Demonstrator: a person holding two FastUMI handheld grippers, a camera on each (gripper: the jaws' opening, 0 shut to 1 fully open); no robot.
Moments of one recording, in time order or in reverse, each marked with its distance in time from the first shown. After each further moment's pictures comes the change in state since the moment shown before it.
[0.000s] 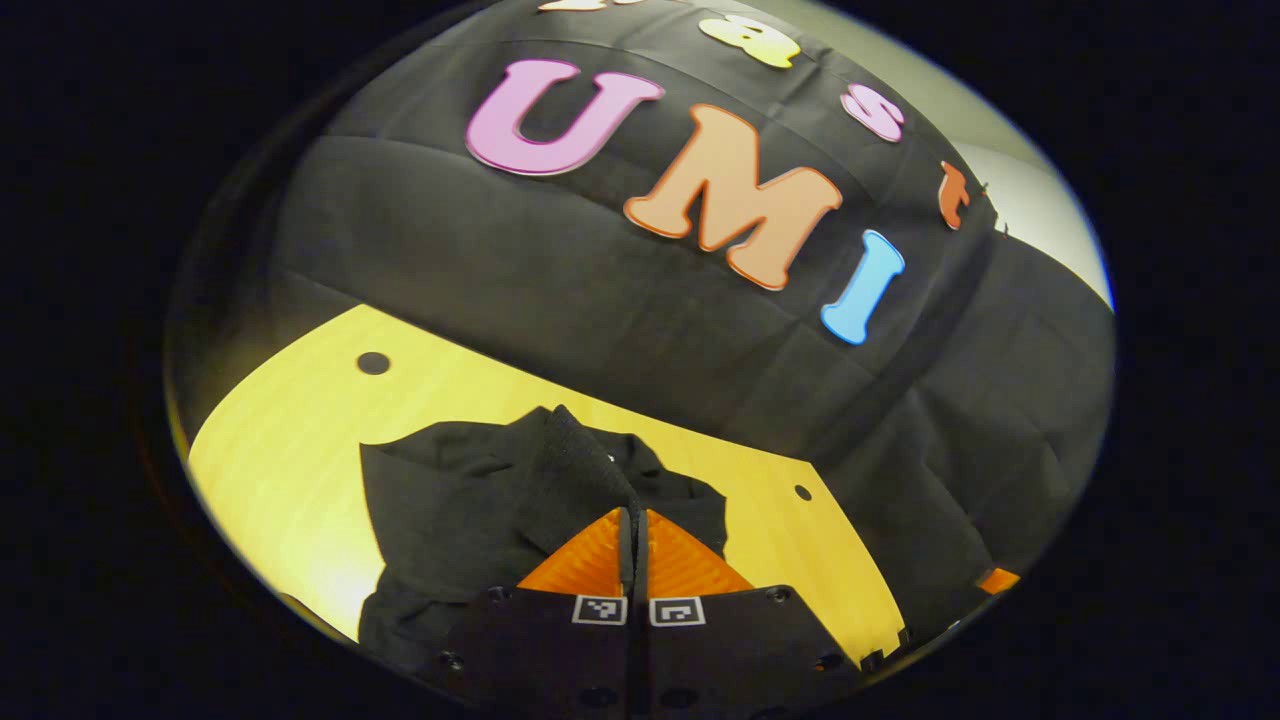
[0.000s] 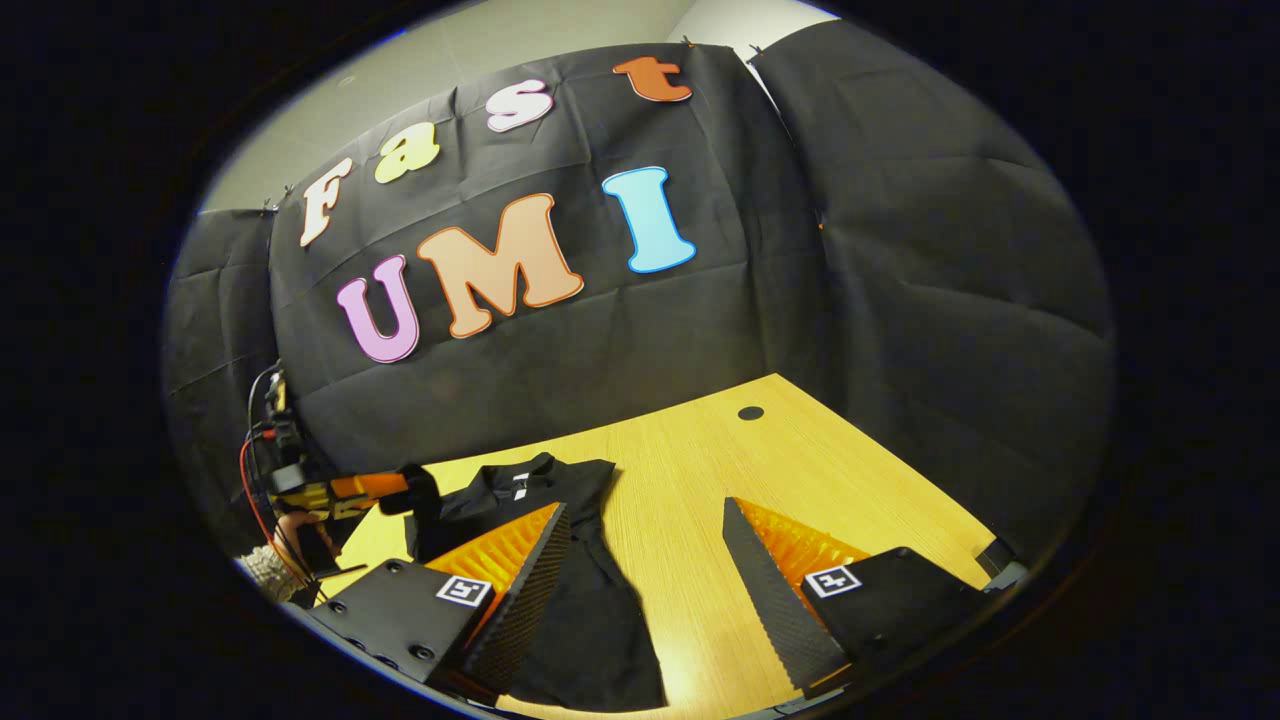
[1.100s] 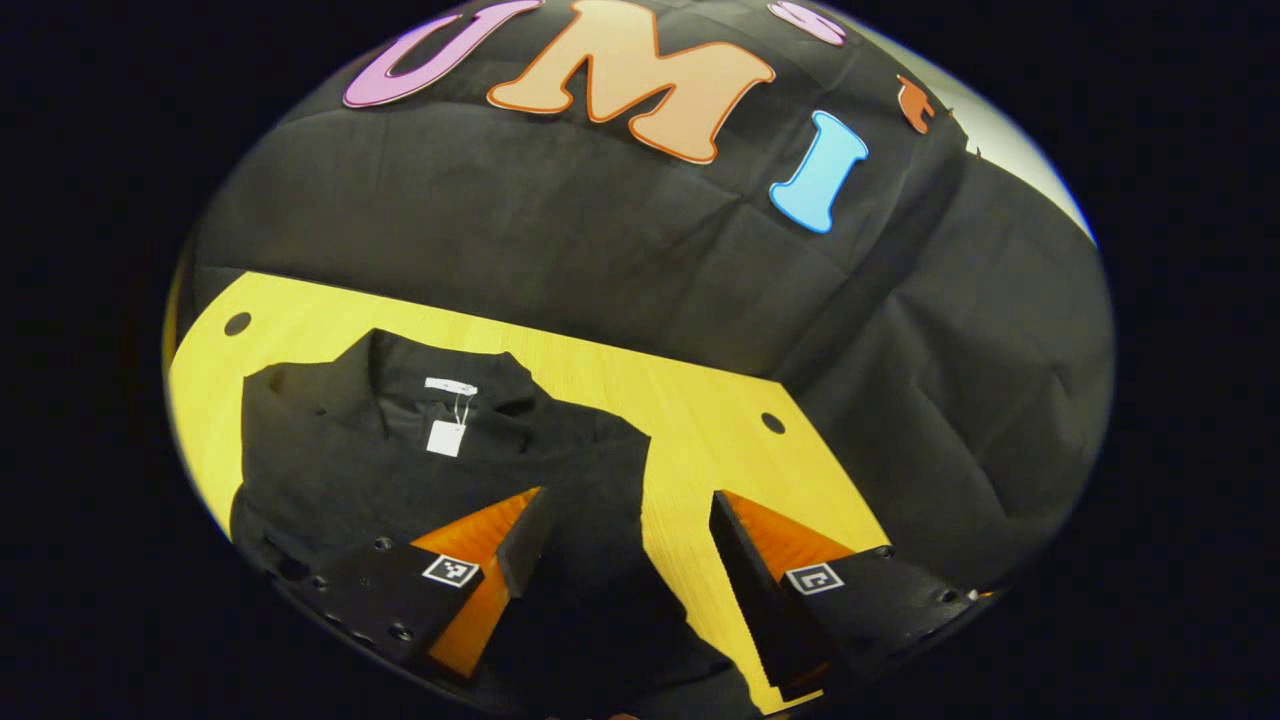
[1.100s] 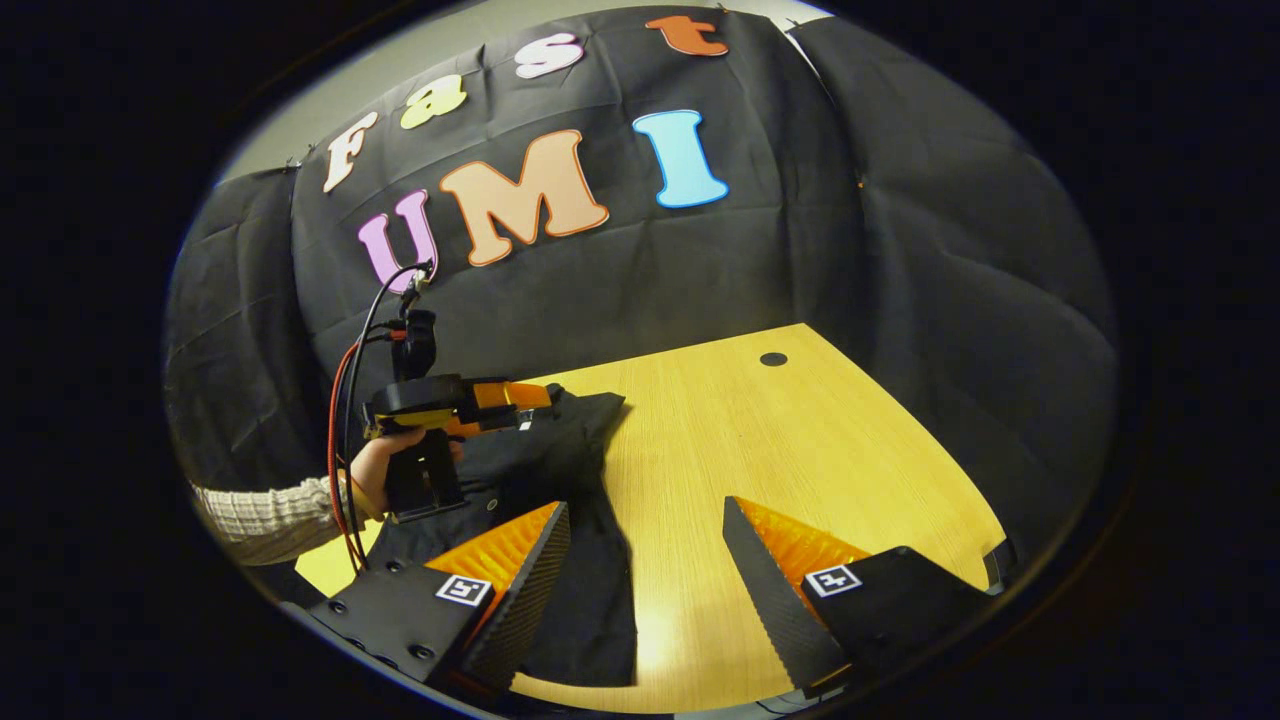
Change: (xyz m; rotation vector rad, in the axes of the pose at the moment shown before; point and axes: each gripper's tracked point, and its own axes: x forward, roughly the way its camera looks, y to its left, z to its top) left arm 0.102 -0.060 -0.099 0.114 0.217 -0.024; right arm 0.015 -0.004 -0.049 -0.104 0.171 0.056
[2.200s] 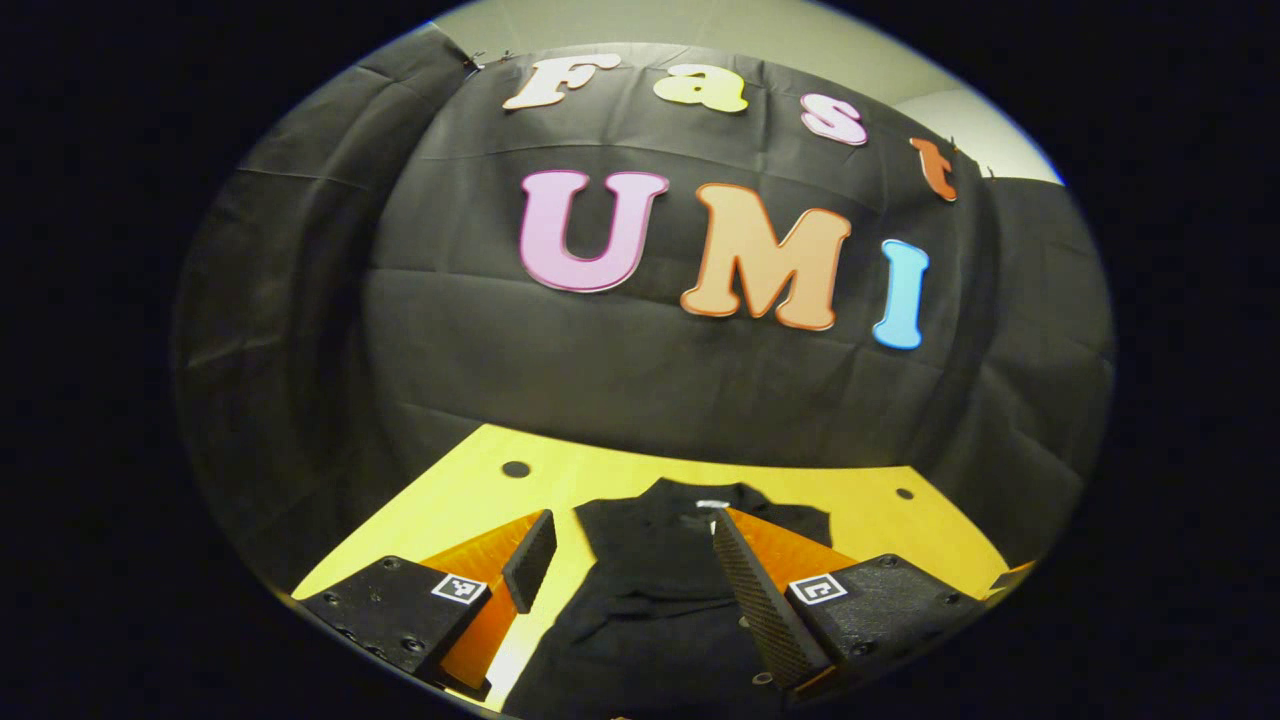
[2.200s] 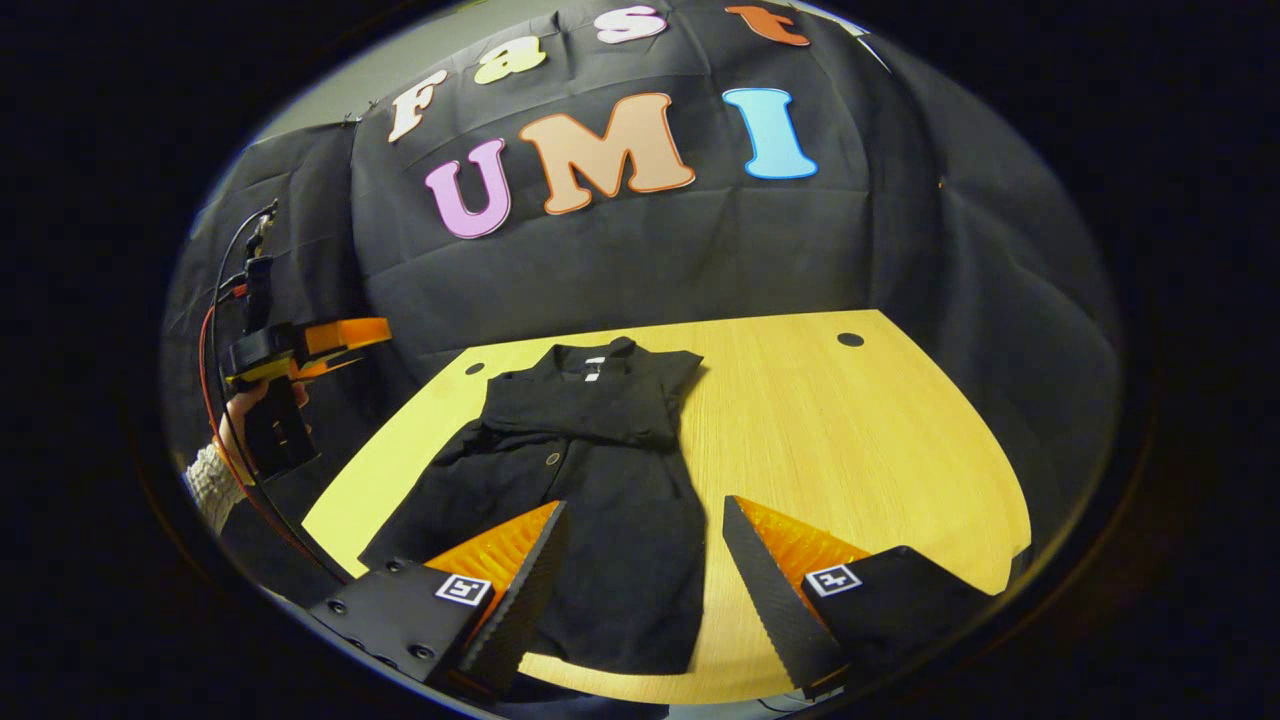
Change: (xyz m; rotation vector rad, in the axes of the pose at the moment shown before) left arm -0.281 0.172 0.057 0.104 -0.388 0.433; right arm 0.008 0.069 -0.045 -0.130 0.103 0.113
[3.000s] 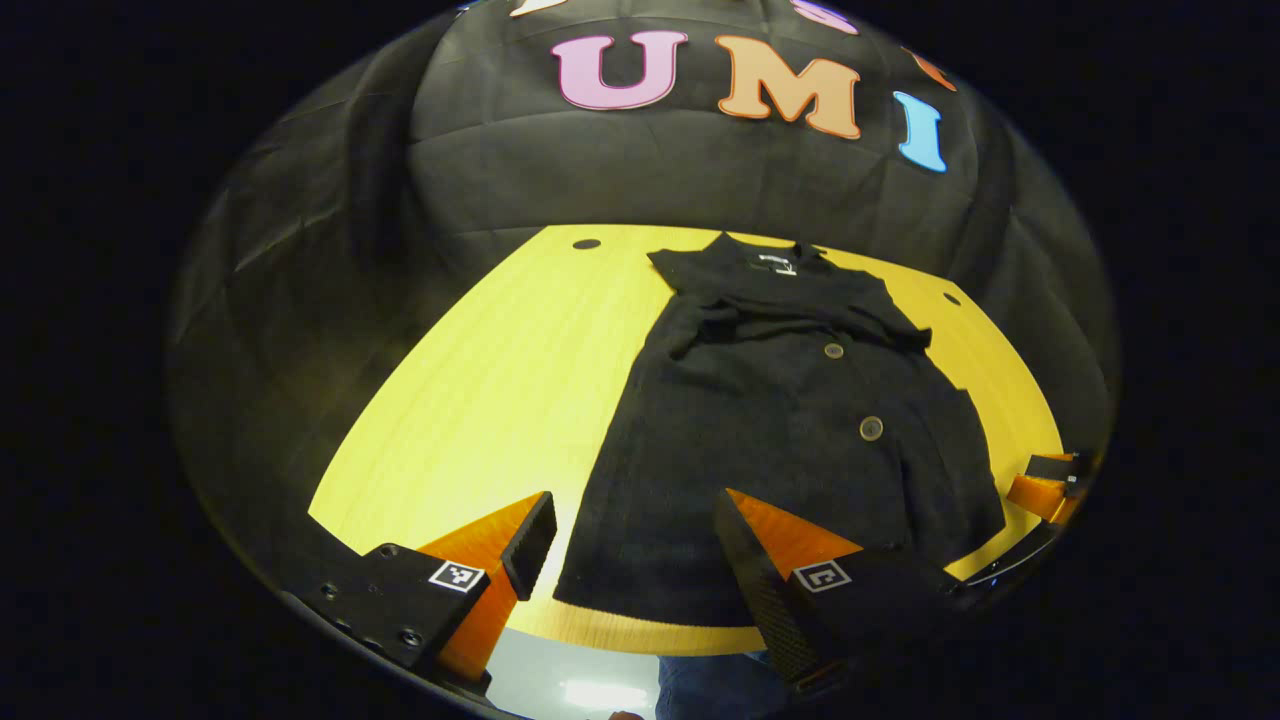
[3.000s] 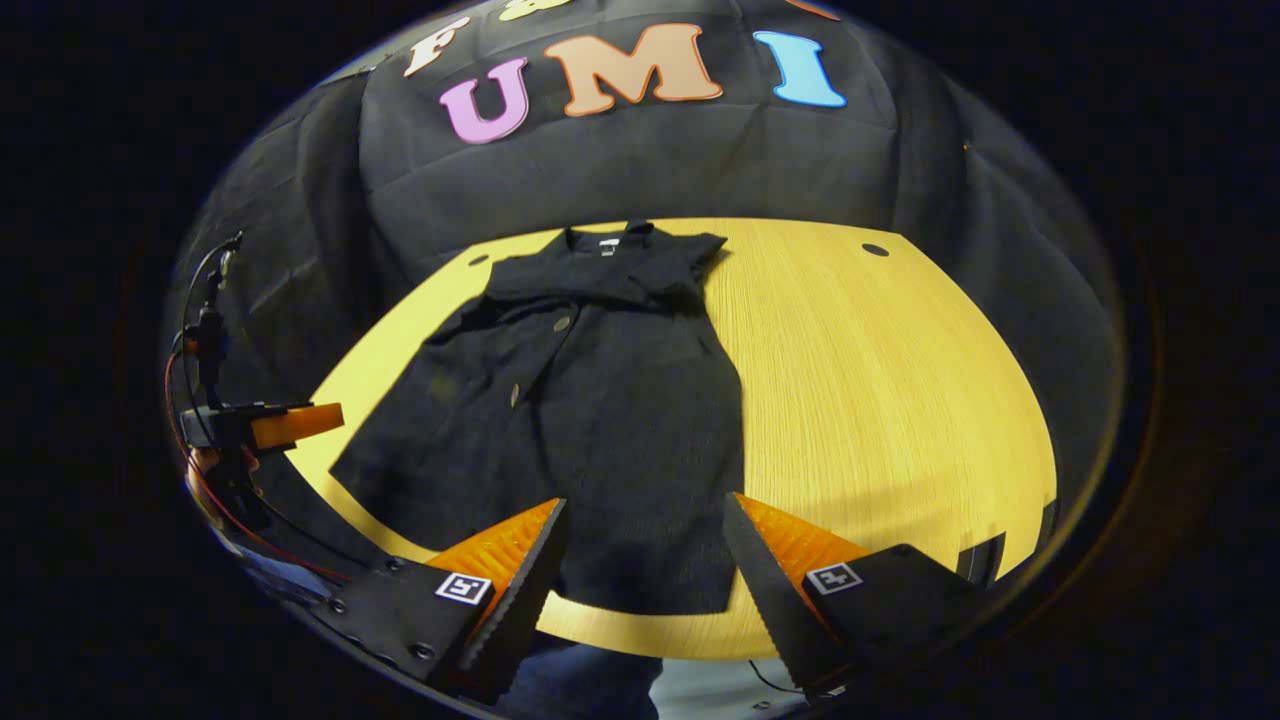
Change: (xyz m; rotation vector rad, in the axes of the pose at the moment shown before) left arm -0.136 0.040 -0.215 0.091 0.522 0.066; right arm 0.019 0.016 -0.125 -0.083 0.260 -0.026
